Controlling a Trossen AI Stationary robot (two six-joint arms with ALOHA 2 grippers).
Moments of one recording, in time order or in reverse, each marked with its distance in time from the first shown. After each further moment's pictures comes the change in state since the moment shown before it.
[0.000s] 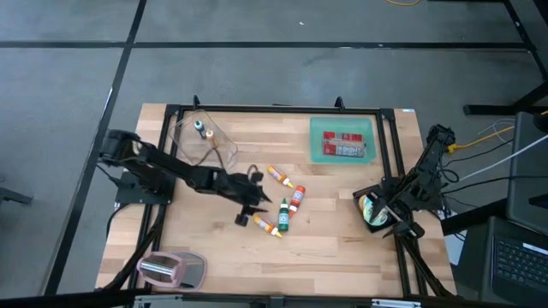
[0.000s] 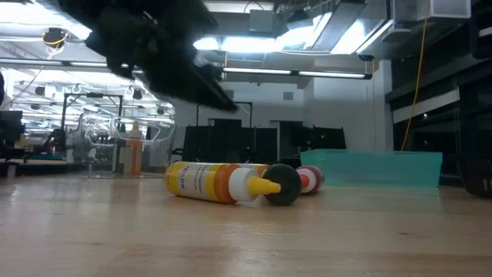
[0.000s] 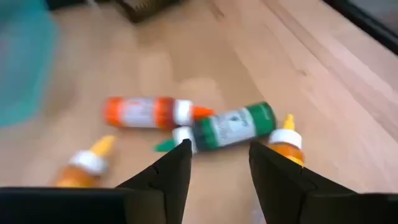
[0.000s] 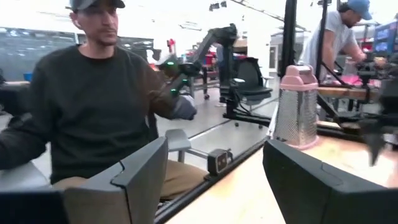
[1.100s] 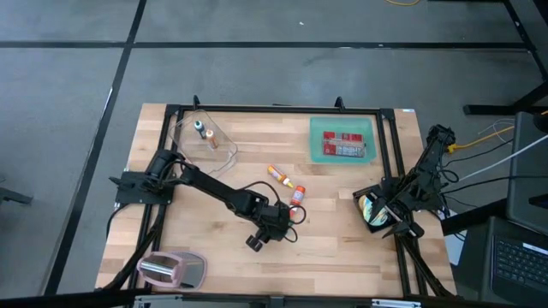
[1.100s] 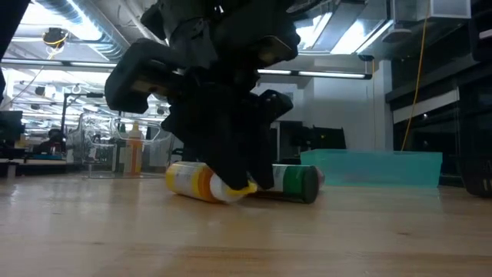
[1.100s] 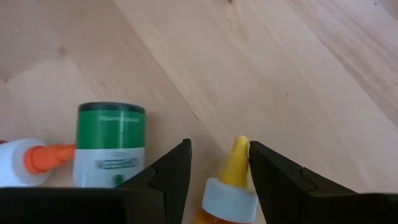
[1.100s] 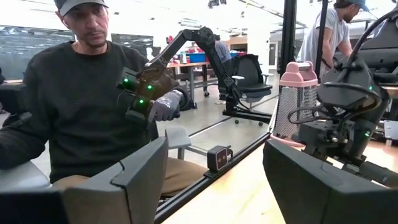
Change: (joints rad) left arm -0.125 0.477 0.620 -0.621 0.070 0.164; right arm 0.000 0.000 0.000 -0.012 0.000 0.007
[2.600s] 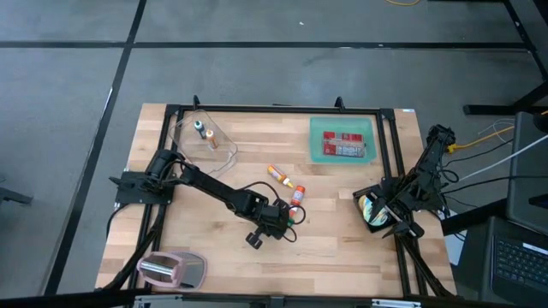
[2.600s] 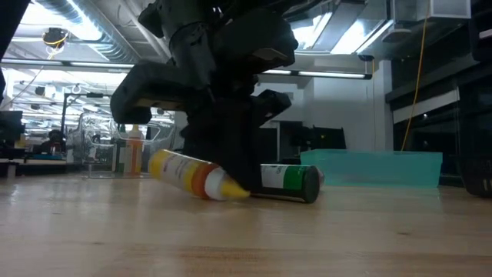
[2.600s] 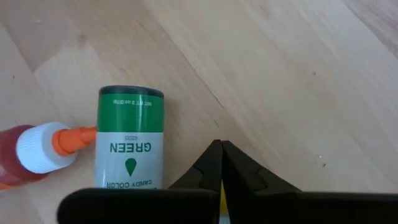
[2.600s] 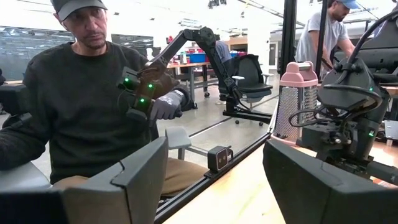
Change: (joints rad) left arm 0.000 -0.001 -0.002 -0.022 -0.081 0.046; right arm 0.000 0.000 0.000 0.001 -0.001 0.003
